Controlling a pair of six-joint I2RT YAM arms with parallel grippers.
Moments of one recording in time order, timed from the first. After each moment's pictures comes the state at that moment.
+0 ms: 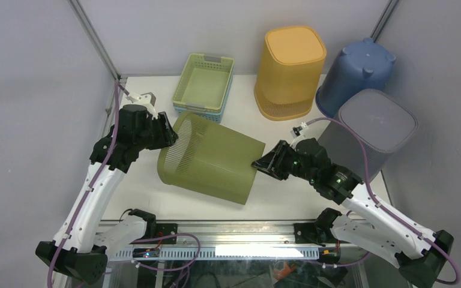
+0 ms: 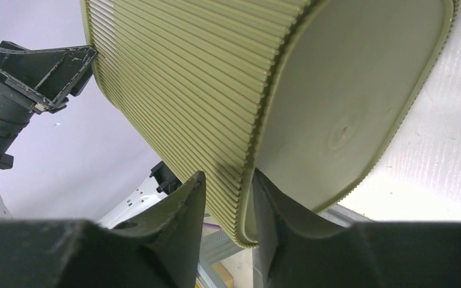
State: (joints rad) left arm -0.30 0.97 1.14 -0.83 0.00 -0.42; right arm 0.80 0.76 0.72 -0.45 -0.10 1.19
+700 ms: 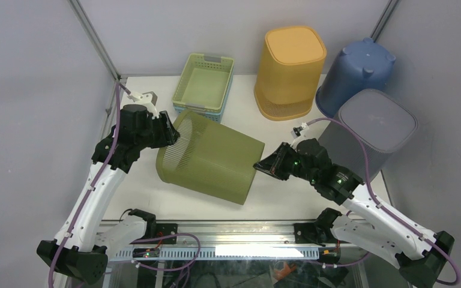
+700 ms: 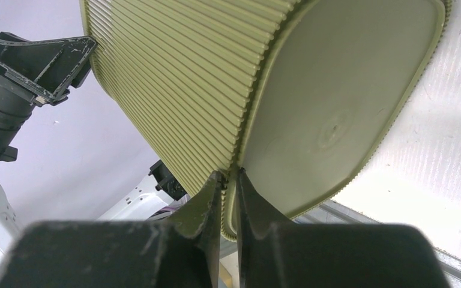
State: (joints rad) left arm -0.30 0.97 1.10 -0.76 0.04 -0.41; right arm 0.80 0.75 0.71 -0.45 -0.11 1.19
